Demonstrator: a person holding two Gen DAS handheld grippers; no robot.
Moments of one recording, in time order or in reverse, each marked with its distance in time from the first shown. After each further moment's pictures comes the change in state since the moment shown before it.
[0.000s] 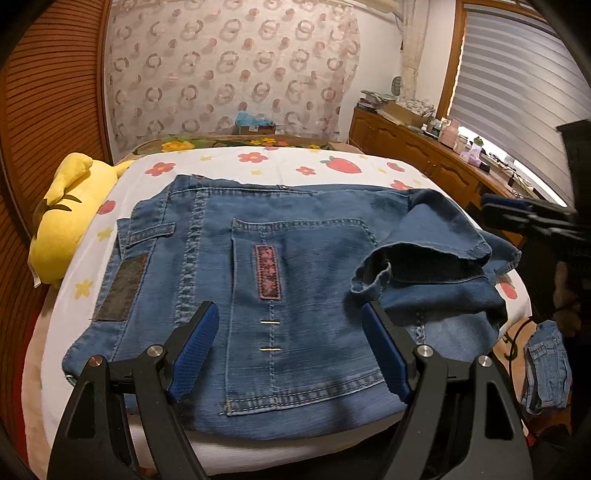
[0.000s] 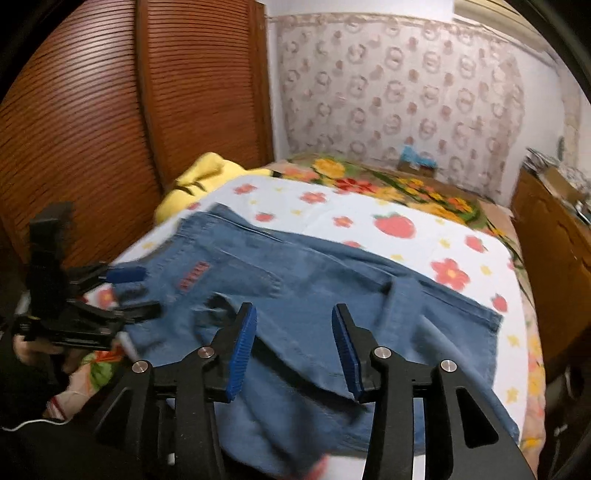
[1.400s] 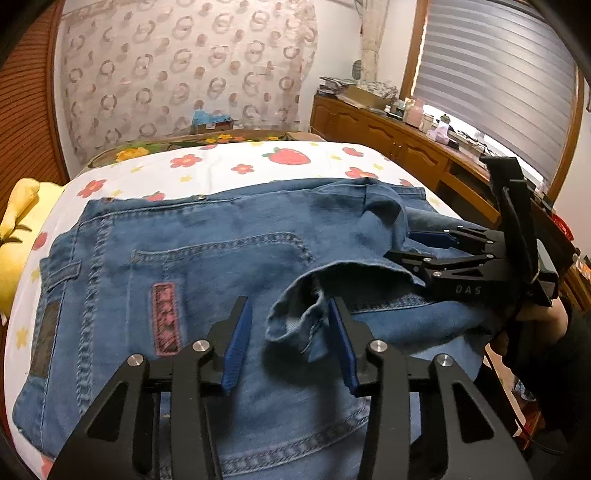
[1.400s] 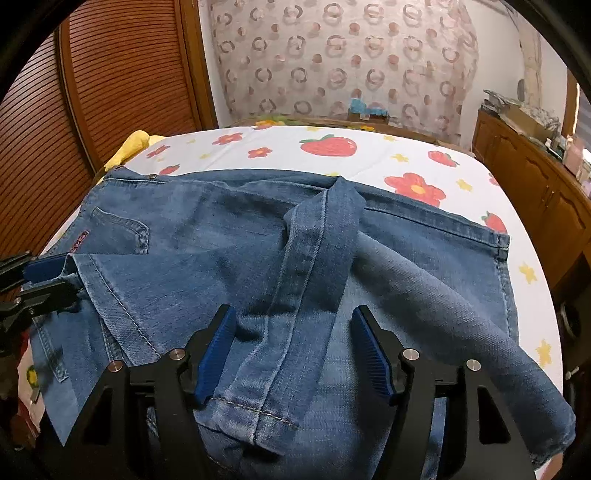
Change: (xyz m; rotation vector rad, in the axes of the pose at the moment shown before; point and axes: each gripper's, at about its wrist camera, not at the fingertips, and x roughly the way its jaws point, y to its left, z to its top) left arm 0.041 -0.054 0.025 0.110 0.033 -0.109; right arm 0.091 -0.036 -0.032 0.161 0.108 -0.113
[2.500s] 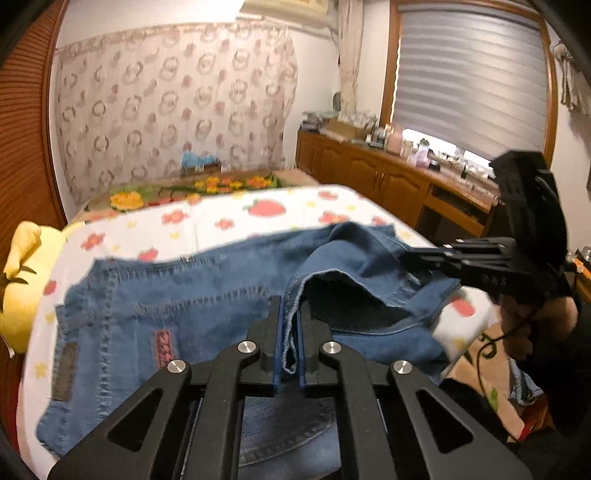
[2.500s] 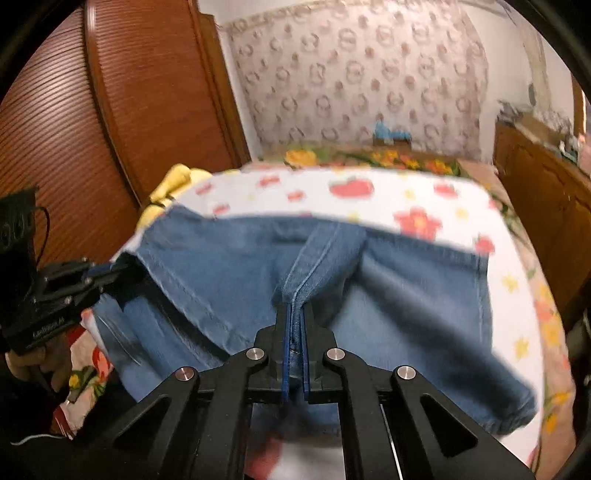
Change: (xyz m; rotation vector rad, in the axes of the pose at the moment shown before) left arm -0.057 -0.018 0.011 0.061 -0.170 -0.027; right arm -0.080 -0.019 0.008 0.012 -0.120 0.144
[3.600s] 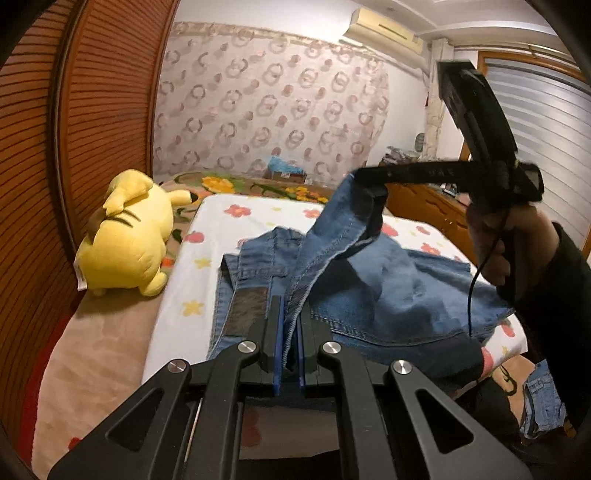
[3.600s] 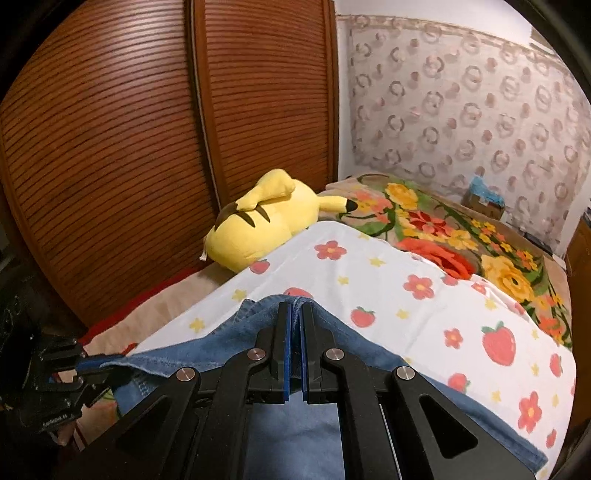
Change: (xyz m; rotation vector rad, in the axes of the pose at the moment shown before) left arm -0.090 0.138 -0.060 -0.251 -0.057 0.218; right arm 0.110 0.129 0.148 -0.325 0.041 0.191
